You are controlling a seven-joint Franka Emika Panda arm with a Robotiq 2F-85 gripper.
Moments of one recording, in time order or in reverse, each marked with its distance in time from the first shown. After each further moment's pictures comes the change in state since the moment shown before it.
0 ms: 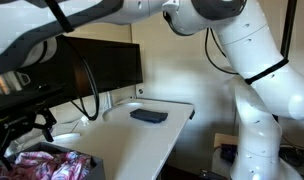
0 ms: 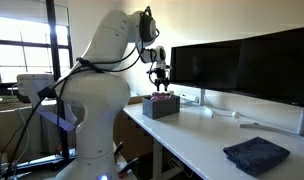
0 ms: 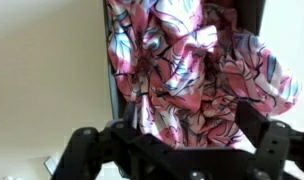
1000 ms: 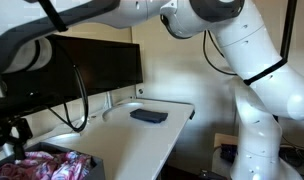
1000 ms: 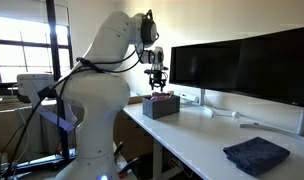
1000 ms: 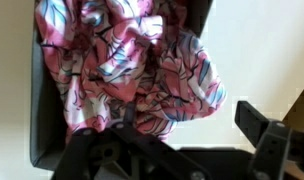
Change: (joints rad) arm -0.026 0.033 0.071 0.008 0.099 0.132 -0.258
